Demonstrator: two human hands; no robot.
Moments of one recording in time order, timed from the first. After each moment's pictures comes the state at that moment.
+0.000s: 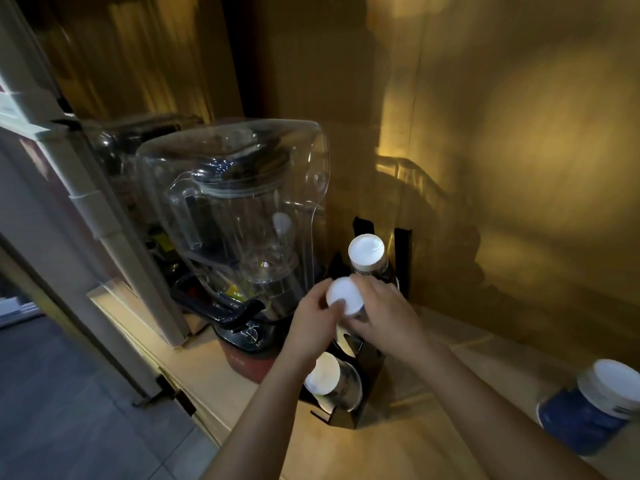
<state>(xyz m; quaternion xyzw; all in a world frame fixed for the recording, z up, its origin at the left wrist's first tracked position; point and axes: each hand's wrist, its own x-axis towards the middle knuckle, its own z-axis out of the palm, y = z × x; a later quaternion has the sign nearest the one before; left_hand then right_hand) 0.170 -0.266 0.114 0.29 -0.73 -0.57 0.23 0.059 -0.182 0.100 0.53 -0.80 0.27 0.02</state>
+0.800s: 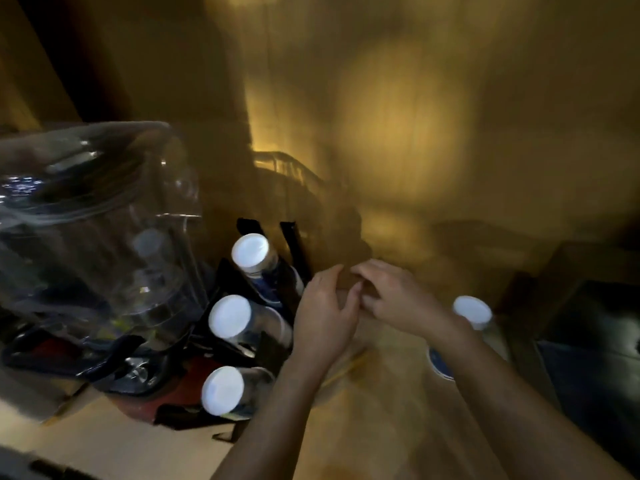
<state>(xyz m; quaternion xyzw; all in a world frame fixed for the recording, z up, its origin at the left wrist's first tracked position) 0.088 -0.155 0.121 0.12 -0.89 -0.35 0.27 0.002 -0.048 0.135 0.44 -0.86 0.28 0.01</state>
